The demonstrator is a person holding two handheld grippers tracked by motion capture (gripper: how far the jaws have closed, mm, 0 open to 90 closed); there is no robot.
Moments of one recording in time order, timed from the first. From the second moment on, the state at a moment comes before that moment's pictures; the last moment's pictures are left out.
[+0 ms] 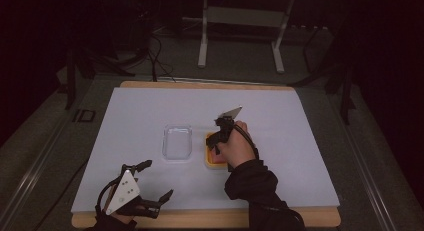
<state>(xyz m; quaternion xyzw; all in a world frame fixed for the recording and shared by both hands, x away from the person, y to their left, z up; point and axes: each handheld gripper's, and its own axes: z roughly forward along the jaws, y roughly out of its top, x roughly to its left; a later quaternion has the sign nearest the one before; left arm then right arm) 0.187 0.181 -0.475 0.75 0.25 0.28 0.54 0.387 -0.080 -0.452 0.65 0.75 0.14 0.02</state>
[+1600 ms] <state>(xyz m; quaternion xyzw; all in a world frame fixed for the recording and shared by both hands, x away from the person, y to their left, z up) 0.189 0.179 -0.477 0.75 0.26 0.28 0.54 0.327 -0.232 -0.415 0.43 0.80 0.39 0.15</state>
